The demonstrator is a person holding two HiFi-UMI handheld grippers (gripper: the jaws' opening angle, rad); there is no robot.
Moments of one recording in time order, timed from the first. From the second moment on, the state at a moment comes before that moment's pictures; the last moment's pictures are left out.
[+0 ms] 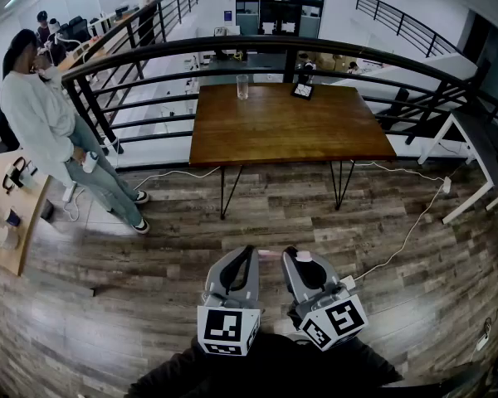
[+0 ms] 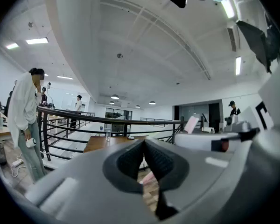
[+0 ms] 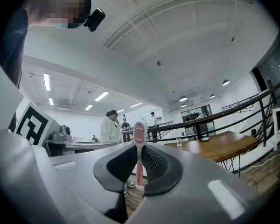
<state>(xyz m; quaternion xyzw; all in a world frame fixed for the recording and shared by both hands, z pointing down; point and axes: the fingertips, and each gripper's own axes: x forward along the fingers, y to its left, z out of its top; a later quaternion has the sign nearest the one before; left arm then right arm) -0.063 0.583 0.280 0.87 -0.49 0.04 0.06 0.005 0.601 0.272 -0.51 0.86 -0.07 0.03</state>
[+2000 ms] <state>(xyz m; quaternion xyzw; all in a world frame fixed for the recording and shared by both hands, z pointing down) -0.026 0.287 0.318 0.84 -0.53 0.09 0.10 0.039 0.293 0.301 -0.46 0.88 -0.12 0.03</state>
